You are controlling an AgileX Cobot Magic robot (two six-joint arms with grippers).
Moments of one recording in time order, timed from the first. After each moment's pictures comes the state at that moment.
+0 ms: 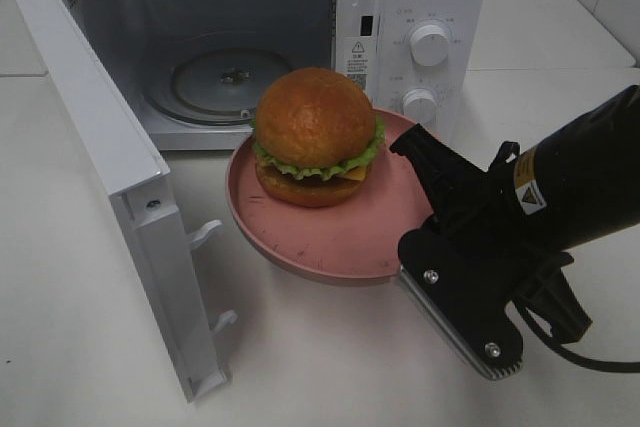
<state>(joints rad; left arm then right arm) -0.01 -0.01 -0.50 -0.09 1.05 0.04 0.72 1.39 -0.67 -0.18 0.36 -1.43</state>
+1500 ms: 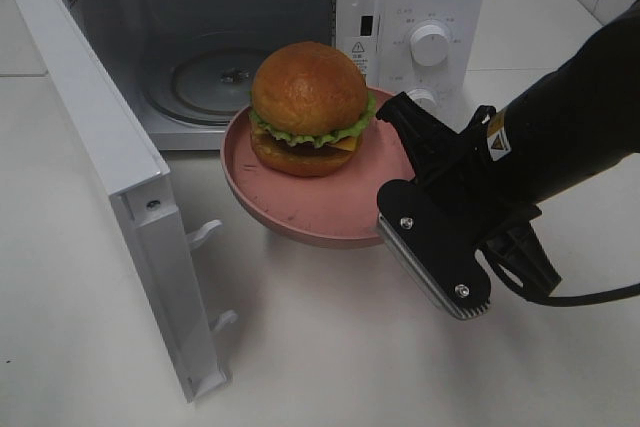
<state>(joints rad) -0.01 -0.01 -0.50 -0.09 1.05 0.04 0.66 1.48 -0.78 -0.07 0.37 -1.57</state>
